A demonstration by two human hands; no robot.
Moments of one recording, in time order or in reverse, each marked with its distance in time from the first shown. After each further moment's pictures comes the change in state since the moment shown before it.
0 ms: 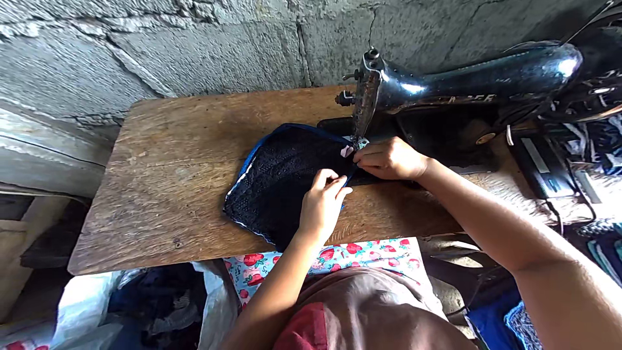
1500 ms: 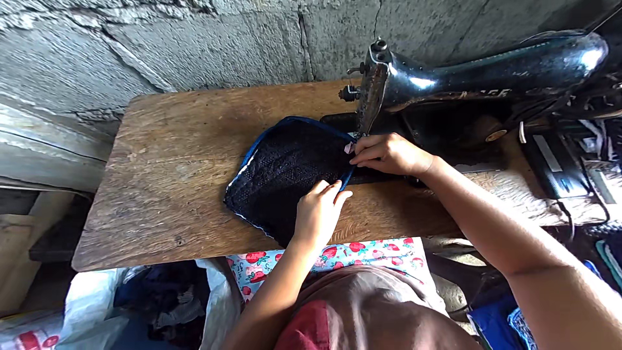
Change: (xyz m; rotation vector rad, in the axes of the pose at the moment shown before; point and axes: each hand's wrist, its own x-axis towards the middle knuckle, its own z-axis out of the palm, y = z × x) left_hand -0.009 0.003 -0.013 0.128 0.003 -0.005; right_hand 0.011 -0.002 -0.002 0.211 -0.100 0.228
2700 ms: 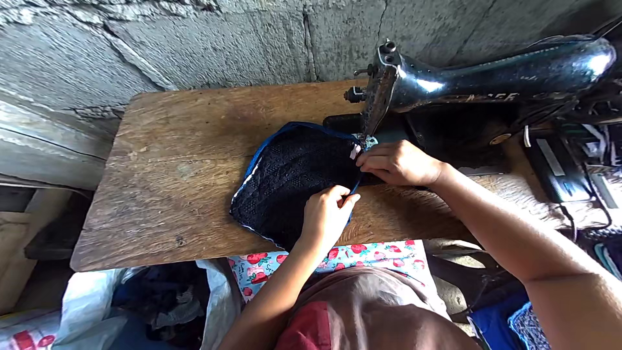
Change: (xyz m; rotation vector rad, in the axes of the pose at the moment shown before) left_hand 0.002 0.007 -0.003 -0.159 -0.151 -0.178; right_hand -0.005 -0.015 -0.001 -0.176 0.029 -0.151
